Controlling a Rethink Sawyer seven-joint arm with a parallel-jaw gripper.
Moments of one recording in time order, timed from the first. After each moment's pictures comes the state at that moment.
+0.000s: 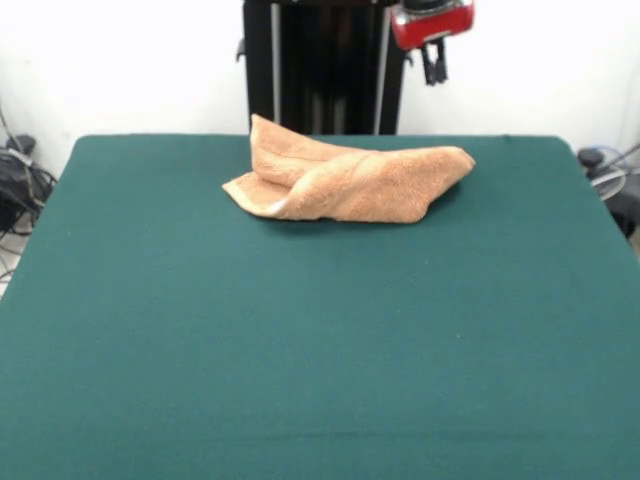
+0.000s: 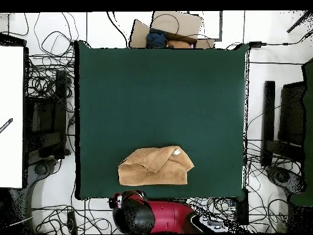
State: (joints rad) arm -0.49 -0.71 0.30 2.52 -0.17 -0.06 1.51
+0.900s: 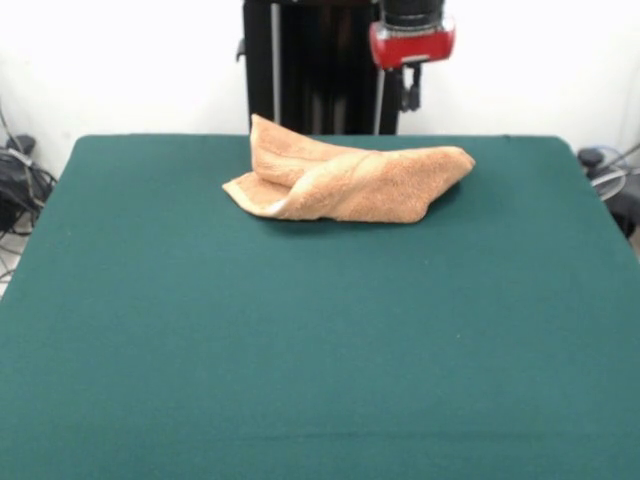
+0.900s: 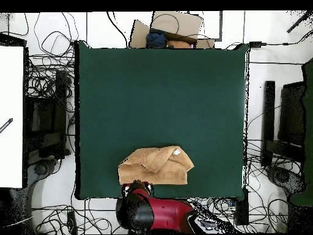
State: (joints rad) arm -0.38 -0.71 0.14 2.44 -0.17 -0.16 1.51
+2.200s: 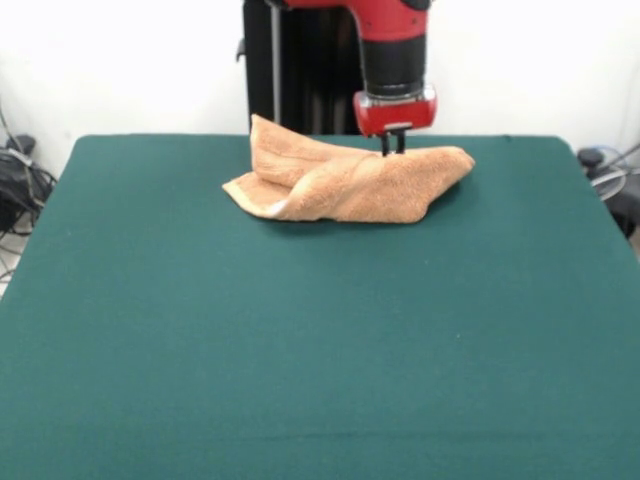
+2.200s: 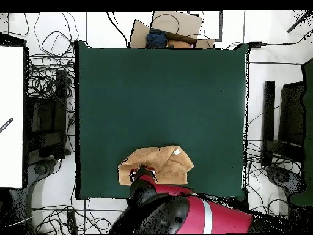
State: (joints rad) arm -0.40 -0.45 0.11 2.25 -0.22 -0.33 1.51
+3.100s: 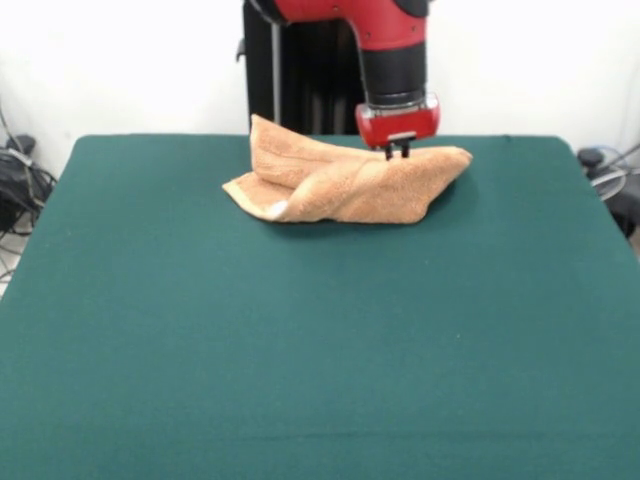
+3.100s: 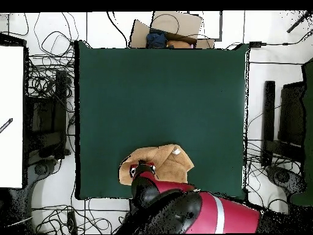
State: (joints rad) arm -0.44 -0.43 0.15 2.23 -0.28 -0.37 1.51
